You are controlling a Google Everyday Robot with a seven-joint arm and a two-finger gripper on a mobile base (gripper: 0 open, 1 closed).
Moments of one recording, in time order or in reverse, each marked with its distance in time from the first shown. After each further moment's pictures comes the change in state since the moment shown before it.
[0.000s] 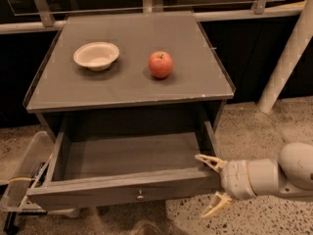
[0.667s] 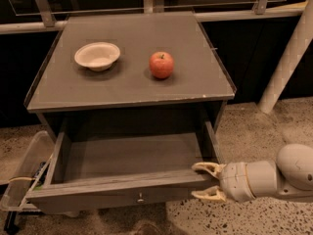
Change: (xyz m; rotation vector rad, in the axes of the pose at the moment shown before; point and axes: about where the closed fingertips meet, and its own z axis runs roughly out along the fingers) arm 0.005 0.012 0.007 -0.035 0.011 0.029
